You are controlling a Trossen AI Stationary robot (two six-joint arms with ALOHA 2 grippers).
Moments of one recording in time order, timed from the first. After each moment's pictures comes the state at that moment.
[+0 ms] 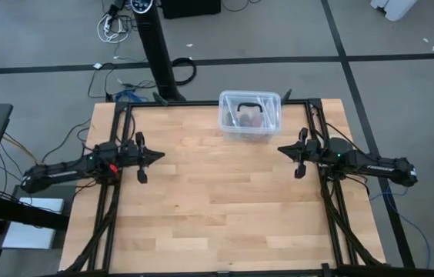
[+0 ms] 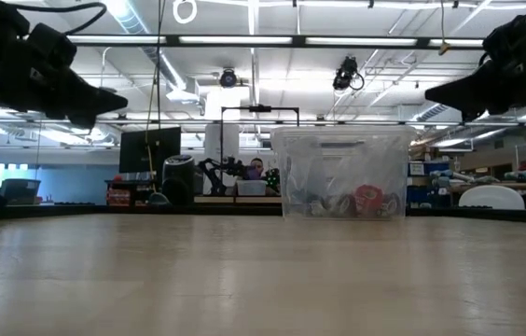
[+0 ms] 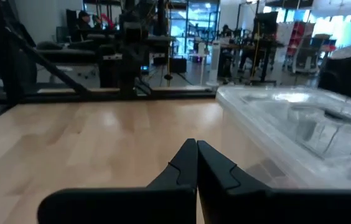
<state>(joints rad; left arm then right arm) 0.18 0.05 0.02 -0.02 0.02 0.03 -0.16 0.00 0.03 -0.02 0.06 -0.05</state>
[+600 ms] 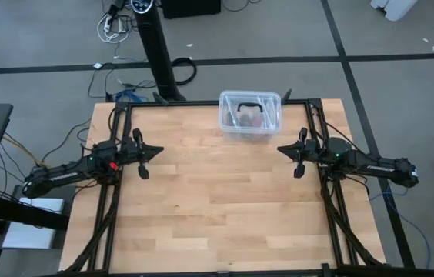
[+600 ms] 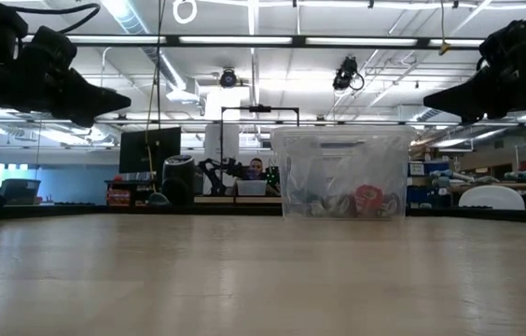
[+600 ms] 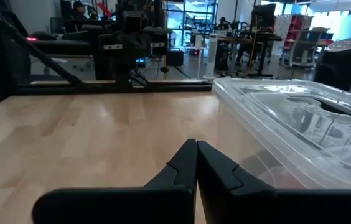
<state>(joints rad) 0.26 0.02 0.01 0.01 0.01 0.05 -0.18 0.02 0.03 -0.04 0.06 -0.05</state>
